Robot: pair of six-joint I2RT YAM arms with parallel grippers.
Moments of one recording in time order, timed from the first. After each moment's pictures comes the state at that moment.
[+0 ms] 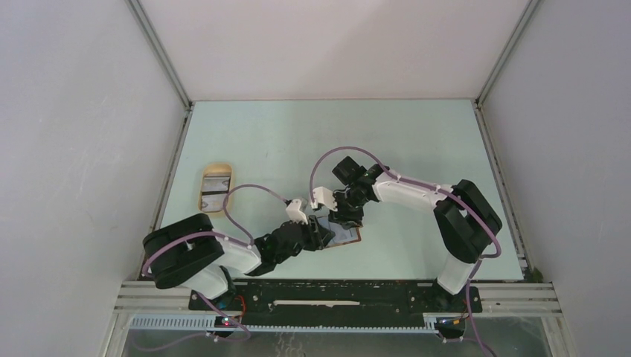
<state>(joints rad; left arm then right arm) -1.04 1.47 0.23 0.82 -0.24 -0.86 0.77 1.74 1.16 -0.66 -0.38 -0.81</state>
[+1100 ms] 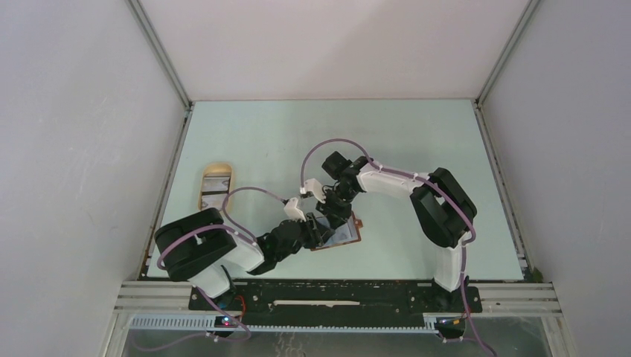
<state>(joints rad) -1.00 1.57 0.23 0.94 -0.20 -0.95 0.76 1.93 1.33 -0.74 -0.55 -0.58</state>
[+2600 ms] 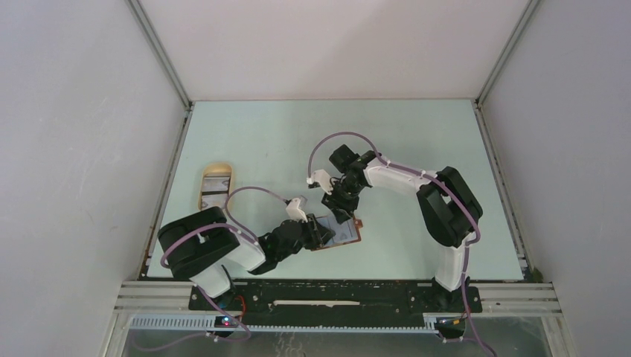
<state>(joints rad) -1.00 1.59 0.23 0.95 -0.18 -0.93 0.70 1.91 1.34 -0.76 -0.45 -0.51</state>
